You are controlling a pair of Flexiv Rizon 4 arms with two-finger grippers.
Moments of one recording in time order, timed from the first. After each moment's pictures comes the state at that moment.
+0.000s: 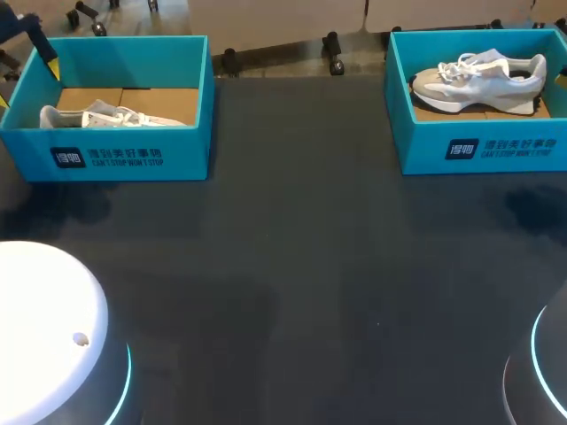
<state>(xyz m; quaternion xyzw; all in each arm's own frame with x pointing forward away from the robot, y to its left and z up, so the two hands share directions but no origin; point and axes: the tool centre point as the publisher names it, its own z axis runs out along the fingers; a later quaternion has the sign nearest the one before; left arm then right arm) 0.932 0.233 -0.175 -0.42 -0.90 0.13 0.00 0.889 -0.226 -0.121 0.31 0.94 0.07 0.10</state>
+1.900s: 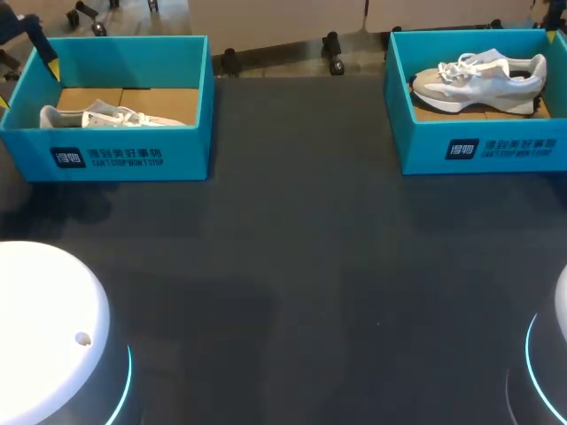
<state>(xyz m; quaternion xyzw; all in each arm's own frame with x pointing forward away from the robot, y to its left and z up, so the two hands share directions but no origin) 0.931 0.233 -0.174 -0.42 -0.90 0.13 0.00 1.072 -0.309 -0.192 0.73 0.67 0.02 0.14</state>
